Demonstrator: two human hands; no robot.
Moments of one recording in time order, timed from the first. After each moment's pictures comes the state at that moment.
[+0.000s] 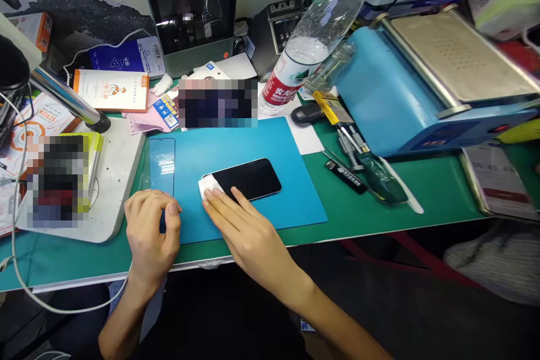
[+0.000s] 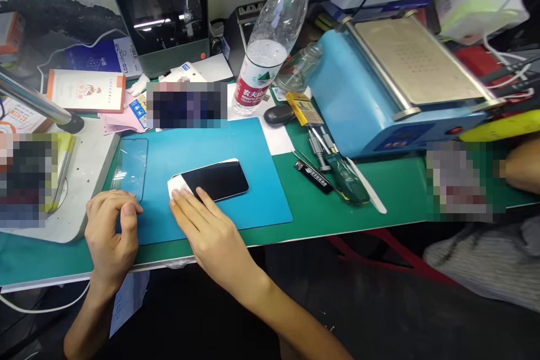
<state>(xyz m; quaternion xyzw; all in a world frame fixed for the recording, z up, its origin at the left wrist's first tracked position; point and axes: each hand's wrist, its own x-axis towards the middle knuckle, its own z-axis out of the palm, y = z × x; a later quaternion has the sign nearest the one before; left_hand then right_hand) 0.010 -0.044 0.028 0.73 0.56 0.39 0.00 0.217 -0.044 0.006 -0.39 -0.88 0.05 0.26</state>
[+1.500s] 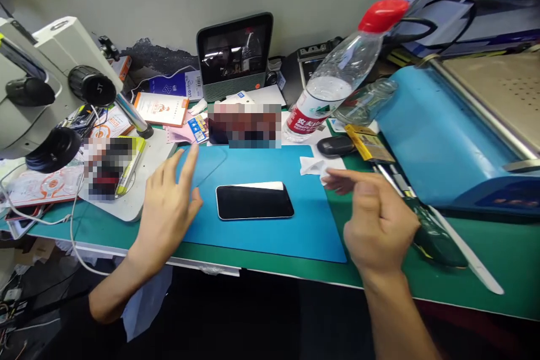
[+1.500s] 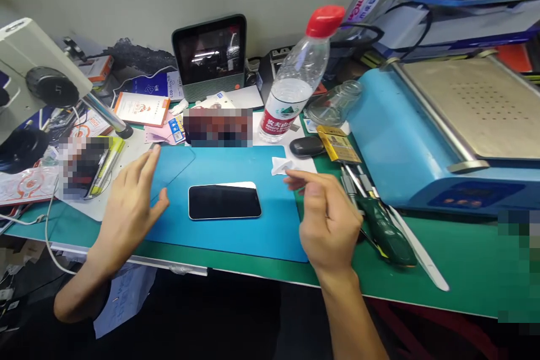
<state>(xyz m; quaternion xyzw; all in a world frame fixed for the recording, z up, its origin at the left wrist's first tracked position) 0.031 -0.033 0.076 0.75 0.63 0.14 -0.12 0.329 0.018 0.011 -0.52 -0.61 0.20 0.57</state>
